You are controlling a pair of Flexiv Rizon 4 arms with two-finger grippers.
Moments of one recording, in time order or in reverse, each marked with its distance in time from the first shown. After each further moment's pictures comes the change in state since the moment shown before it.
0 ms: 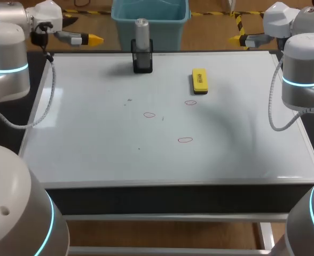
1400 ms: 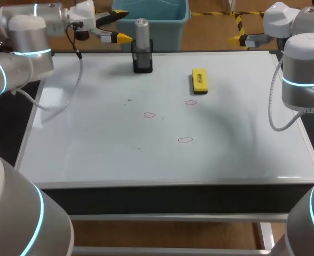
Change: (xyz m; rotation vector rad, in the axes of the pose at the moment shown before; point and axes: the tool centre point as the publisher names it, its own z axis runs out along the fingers) left arm 0.031 -0.011 0.137 0.271 0.475 0.069; right arm 0.000 0.000 0.000 0.000 0.000 0.000
